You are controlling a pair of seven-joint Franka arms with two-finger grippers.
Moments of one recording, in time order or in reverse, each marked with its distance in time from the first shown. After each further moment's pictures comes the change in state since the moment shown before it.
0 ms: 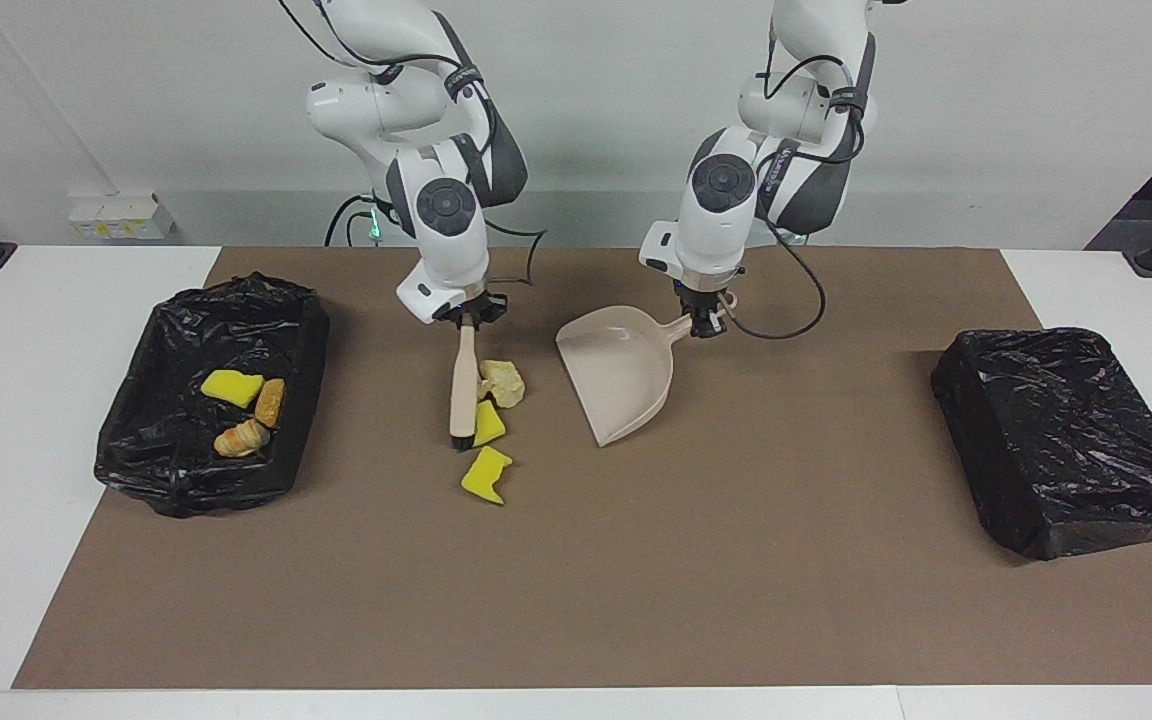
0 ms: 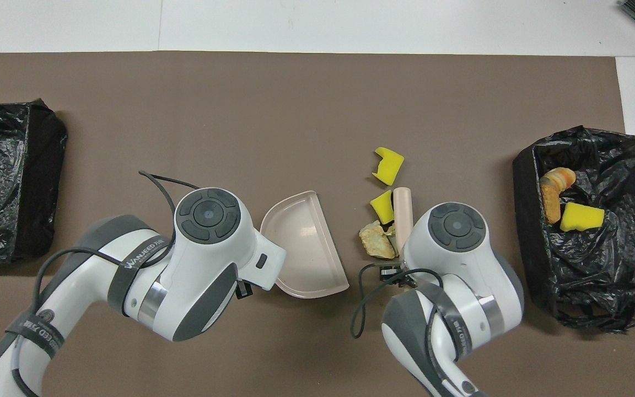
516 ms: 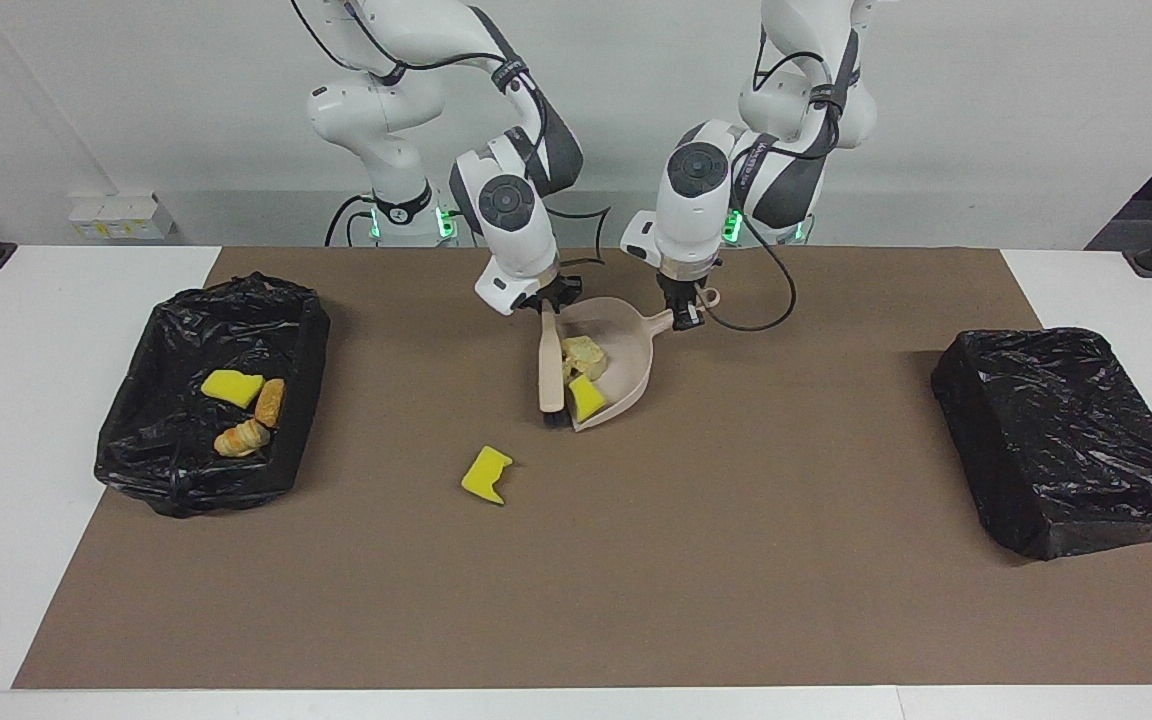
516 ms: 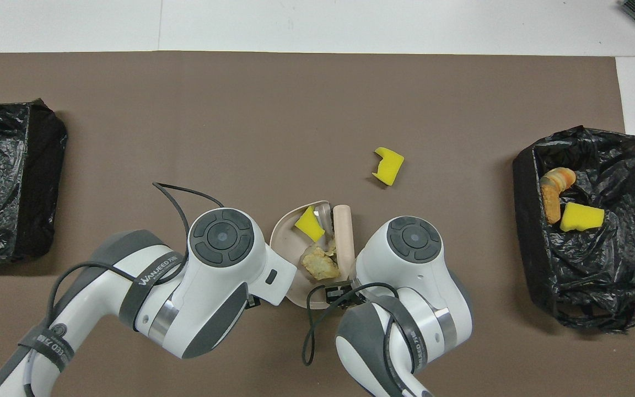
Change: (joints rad) left arm -0.032 -0.025 -0.001 -0.042 0.000 0.048 0.009; right arm 0.111 0.044 0.001 0.055 0.274 -0.013 -0.185
